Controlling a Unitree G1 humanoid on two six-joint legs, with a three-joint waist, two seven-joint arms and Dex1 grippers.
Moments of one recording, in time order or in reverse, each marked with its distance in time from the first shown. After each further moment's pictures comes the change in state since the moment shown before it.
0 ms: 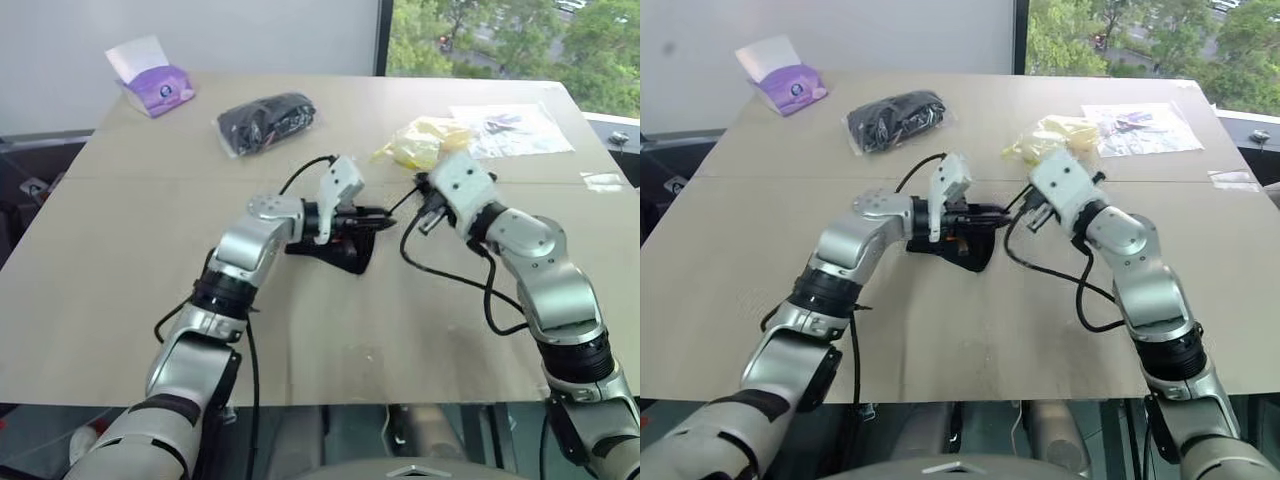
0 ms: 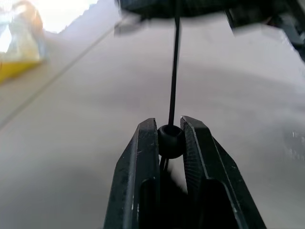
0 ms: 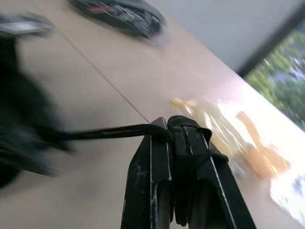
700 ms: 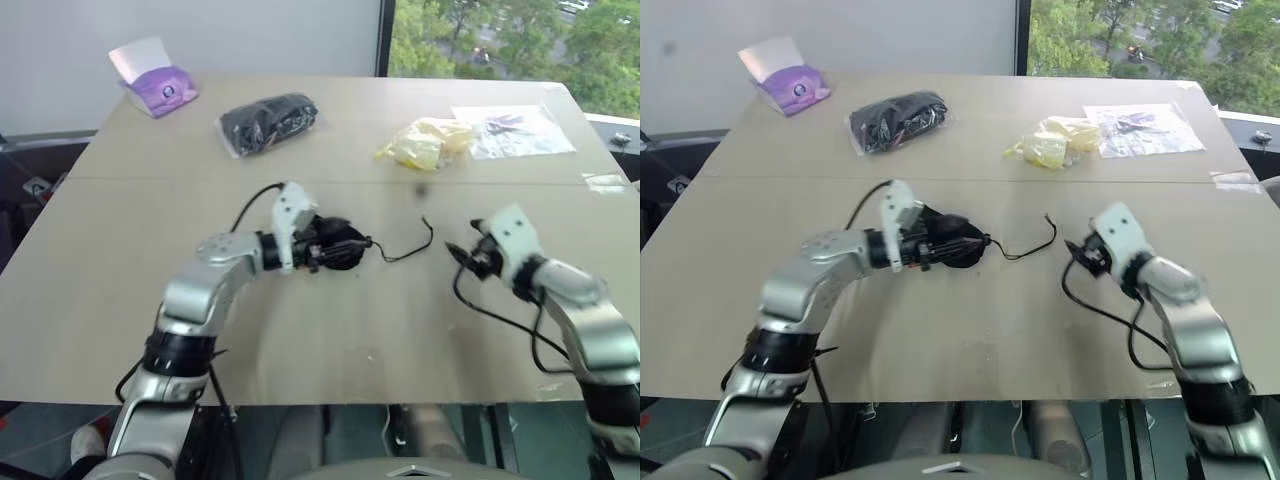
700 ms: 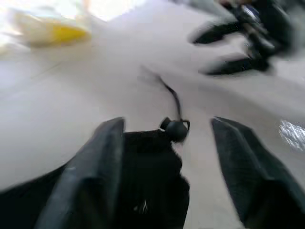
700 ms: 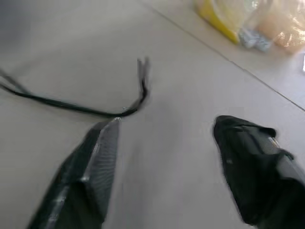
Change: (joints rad) left arm 0.317 0.052 0.287 -0.403 -0.149 0.142 0.184; right arm 0.425 -0.094 -0.208 -0.118 0.252 -0.109 0.122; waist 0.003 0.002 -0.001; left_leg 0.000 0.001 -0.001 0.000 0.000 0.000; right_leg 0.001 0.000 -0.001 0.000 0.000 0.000
